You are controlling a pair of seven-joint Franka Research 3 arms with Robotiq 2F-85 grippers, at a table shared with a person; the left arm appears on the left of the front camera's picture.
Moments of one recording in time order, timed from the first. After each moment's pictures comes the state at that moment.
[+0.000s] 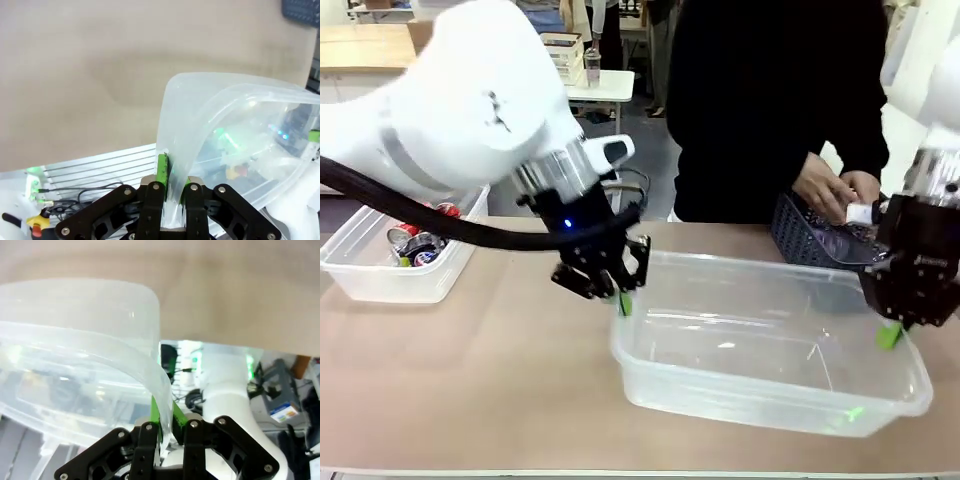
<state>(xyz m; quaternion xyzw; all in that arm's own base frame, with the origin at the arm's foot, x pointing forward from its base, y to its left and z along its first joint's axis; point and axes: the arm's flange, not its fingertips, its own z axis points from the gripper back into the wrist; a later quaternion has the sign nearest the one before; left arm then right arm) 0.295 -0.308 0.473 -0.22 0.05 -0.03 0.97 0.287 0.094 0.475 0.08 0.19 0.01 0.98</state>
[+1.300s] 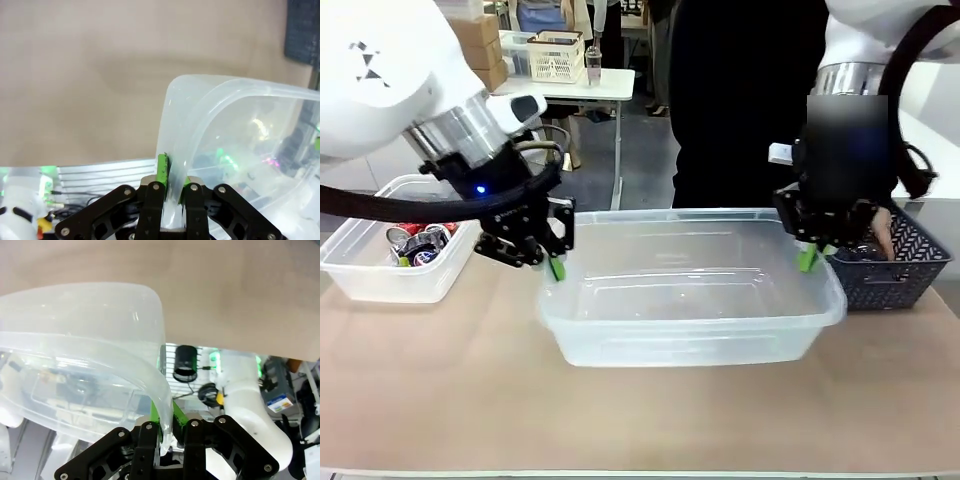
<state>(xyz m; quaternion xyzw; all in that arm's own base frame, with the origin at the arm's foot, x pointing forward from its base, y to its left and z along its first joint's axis) 0.299 -0.229 0.504 -0.21 -0.01 0.03 0.98 0.365 0.184 0.513 0.07 0.21 0.02 0.97</state>
